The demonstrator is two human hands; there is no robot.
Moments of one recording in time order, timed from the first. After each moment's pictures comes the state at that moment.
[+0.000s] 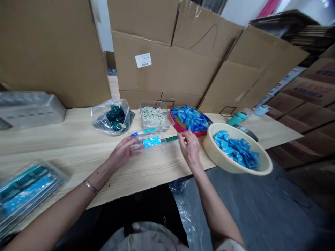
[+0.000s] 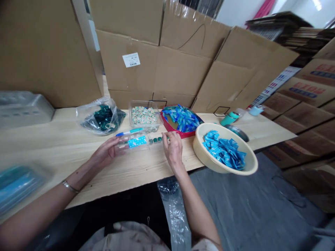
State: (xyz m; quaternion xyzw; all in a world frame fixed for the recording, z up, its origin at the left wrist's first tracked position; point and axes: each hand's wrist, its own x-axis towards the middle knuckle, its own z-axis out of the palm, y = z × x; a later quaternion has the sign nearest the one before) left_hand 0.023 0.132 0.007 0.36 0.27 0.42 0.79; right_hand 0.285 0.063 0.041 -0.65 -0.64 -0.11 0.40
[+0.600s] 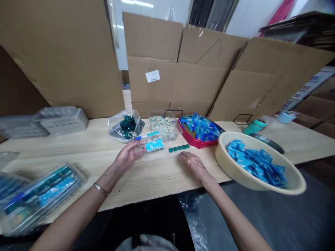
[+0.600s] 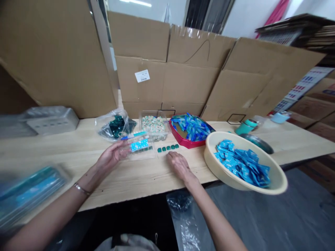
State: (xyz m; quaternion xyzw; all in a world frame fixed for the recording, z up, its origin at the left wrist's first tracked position) left_hand 0.008 0.140 0.022 0.35 0.30 0.45 0.77; right_hand 0.310 0.057 0.010 -0.55 -0.82 -0.11 0.10
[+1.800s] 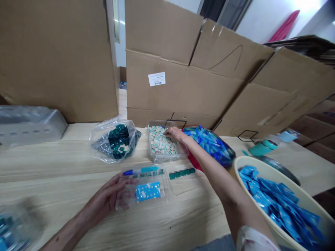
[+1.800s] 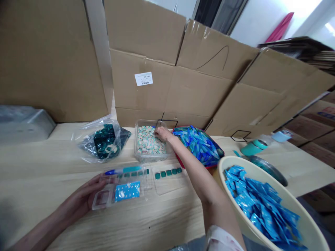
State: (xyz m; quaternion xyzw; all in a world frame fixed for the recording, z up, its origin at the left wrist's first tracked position) left_hand -0.014 0.138 -0.007 0.30 0.35 0.35 0.81; right_hand 0.321 0.348 0.039 -0.51 -0.86 0.01 0.01
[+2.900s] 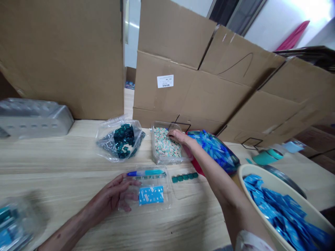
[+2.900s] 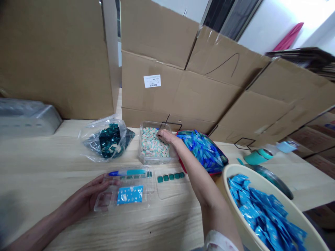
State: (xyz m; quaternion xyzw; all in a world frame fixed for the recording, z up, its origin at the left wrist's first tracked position) left_hand -0.014 0.137 0.000 0.30 0.33 0.33 0.83; right_hand 0.320 0.361 0.034 -0.44 -0.90 0.04 0.03
